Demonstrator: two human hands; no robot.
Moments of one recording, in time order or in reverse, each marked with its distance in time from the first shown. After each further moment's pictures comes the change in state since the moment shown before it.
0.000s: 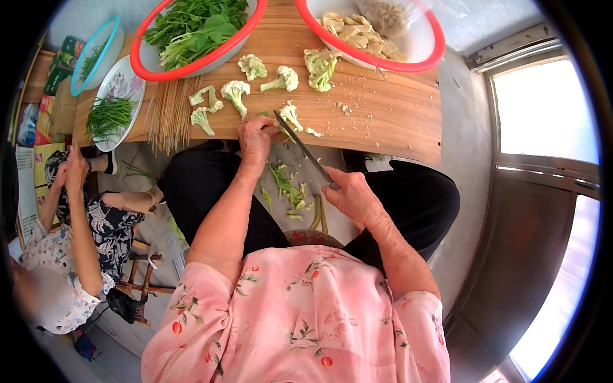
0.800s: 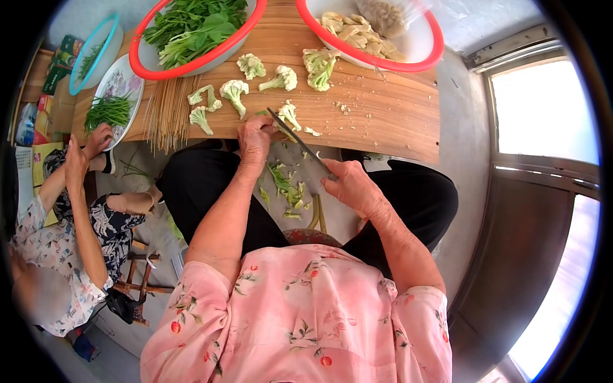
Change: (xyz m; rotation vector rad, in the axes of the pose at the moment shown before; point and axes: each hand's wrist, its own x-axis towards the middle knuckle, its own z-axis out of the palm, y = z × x) left_hand 0.000 0.000 0.001 -0.166 -0.037 -0.032; right_hand 0.016 -0.005 -0.012 -0.091 -0.080 -0.017
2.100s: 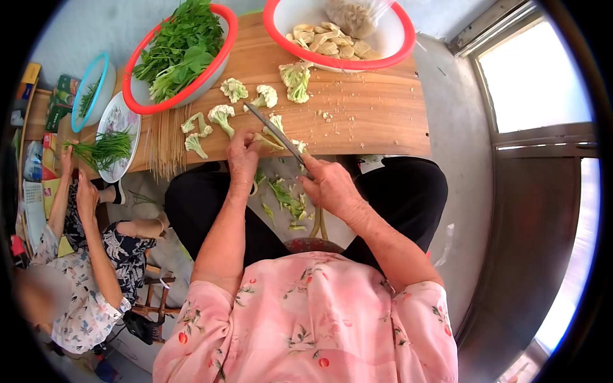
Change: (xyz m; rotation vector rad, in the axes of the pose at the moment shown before) left_hand 0.000 0.017 -0.011 0.097 -0.036 -0.094; right_hand 0.002 0.005 0.019 0.017 0.375 -0.249
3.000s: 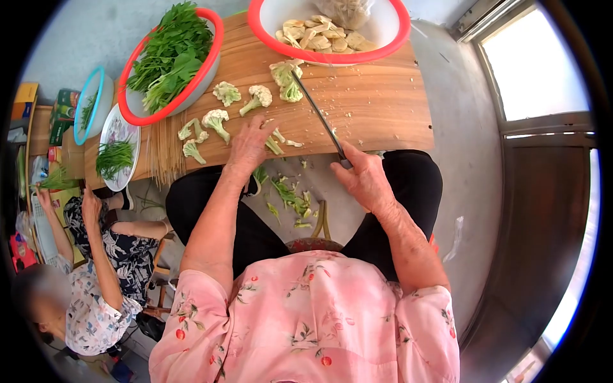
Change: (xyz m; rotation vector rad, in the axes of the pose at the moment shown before) left_hand 0.021 0.044 0.010 0.837 -0.495 0.477; right_hand -0.018 0.021 -0.054 0.061 0.111 0.279
